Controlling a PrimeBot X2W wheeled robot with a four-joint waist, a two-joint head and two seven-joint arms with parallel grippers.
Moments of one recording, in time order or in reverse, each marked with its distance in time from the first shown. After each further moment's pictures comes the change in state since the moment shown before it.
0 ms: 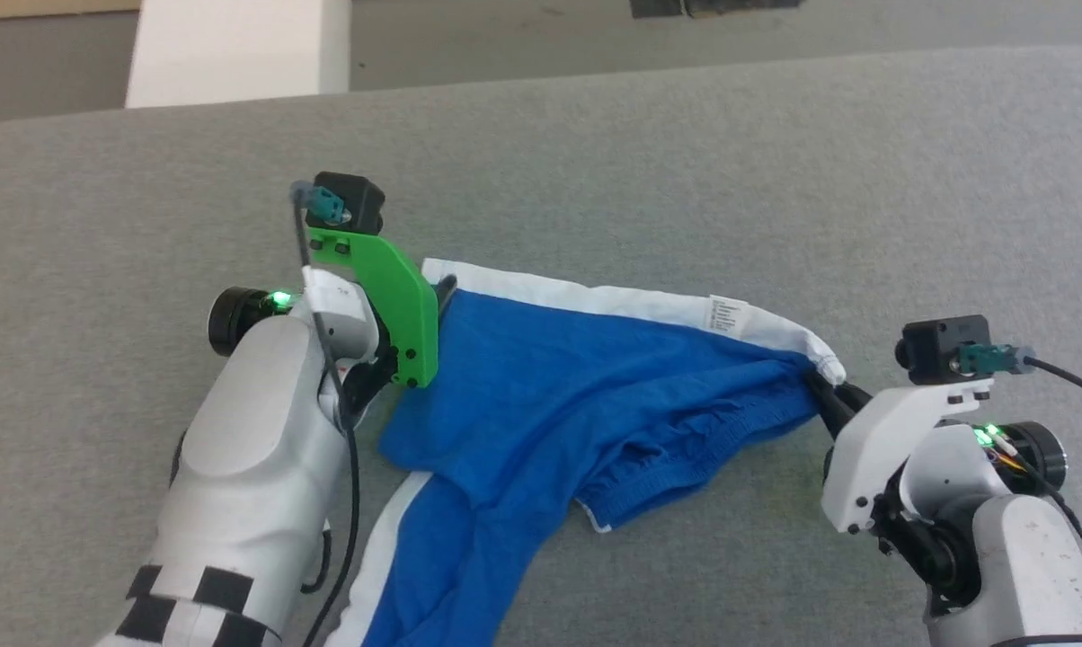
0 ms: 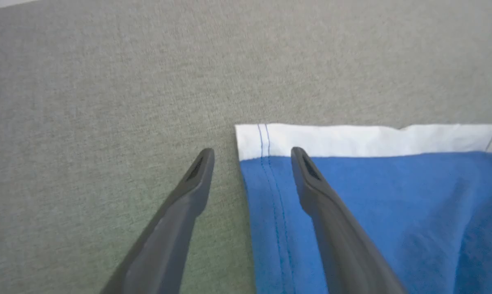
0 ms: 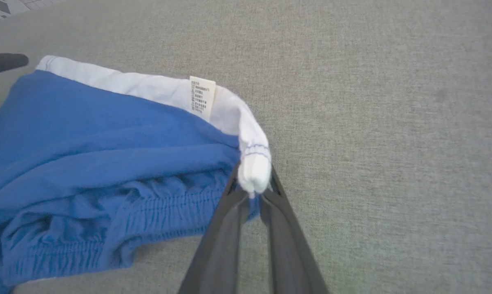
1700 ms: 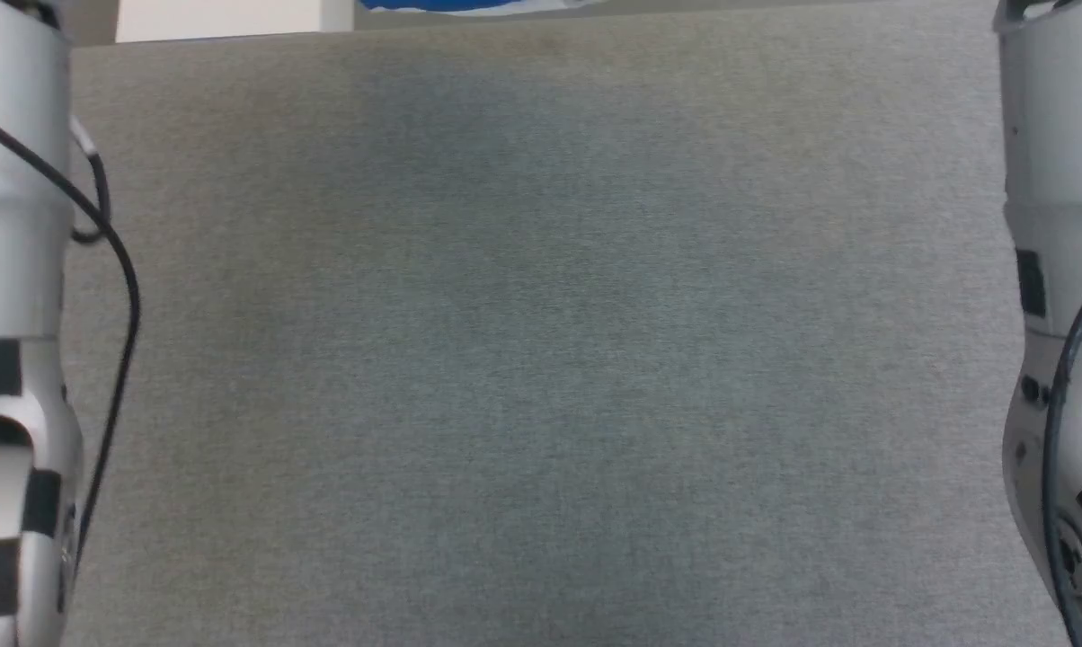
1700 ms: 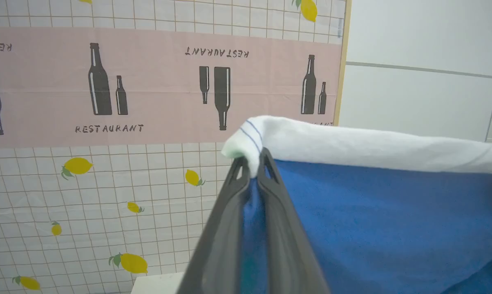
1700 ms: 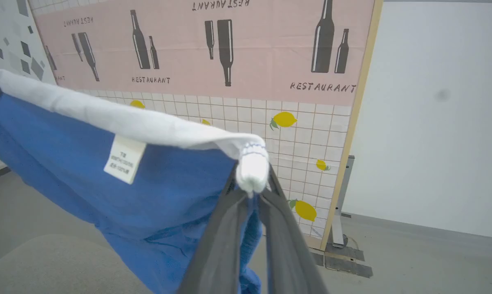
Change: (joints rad) left arm -0.612 0.201 0.035 -0.031 -0.084 0.031 -0.539; right arm -1.103 -0.002 0.064 0.467 0.018 0.000 -0.247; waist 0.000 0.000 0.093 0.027
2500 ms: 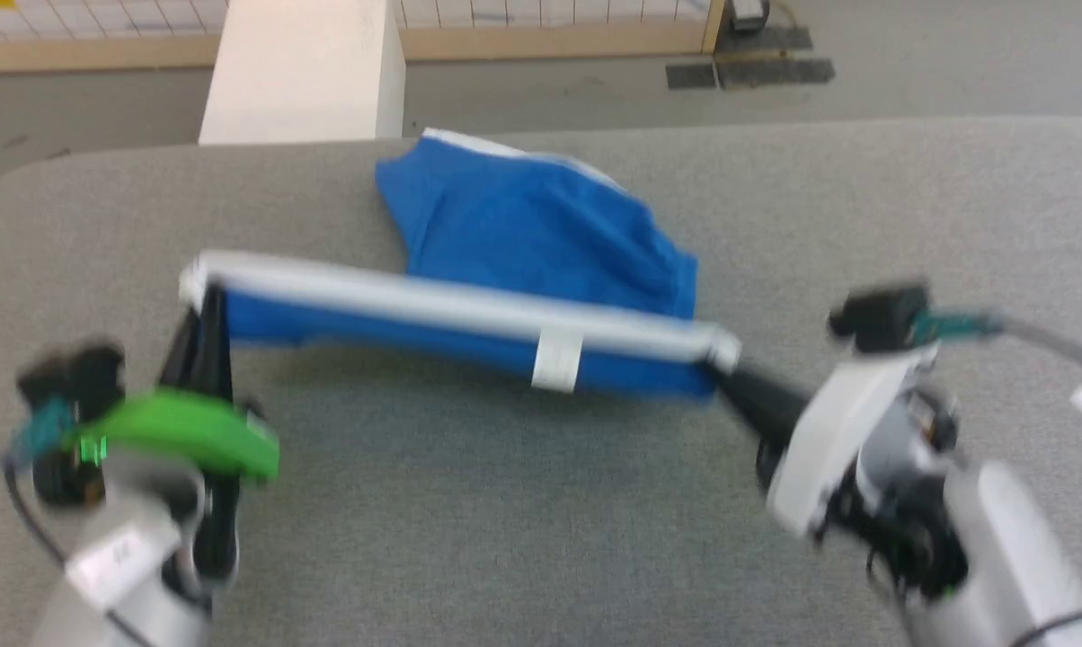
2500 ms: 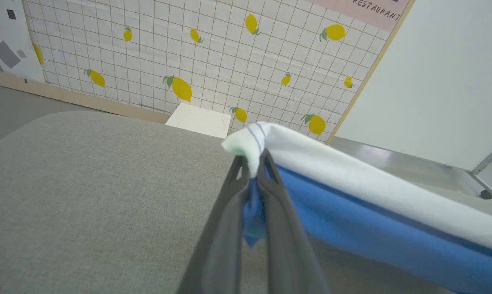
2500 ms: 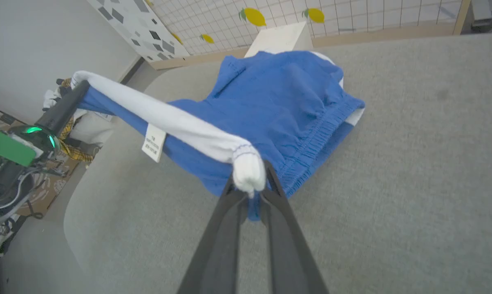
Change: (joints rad) left arm 1.027 0.008 0.082 -0.365 -0.182 0.146 -0.108; right arm 1.006 -0.107 0.172 -0.462 0.425 0.000 0.209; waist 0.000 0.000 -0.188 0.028
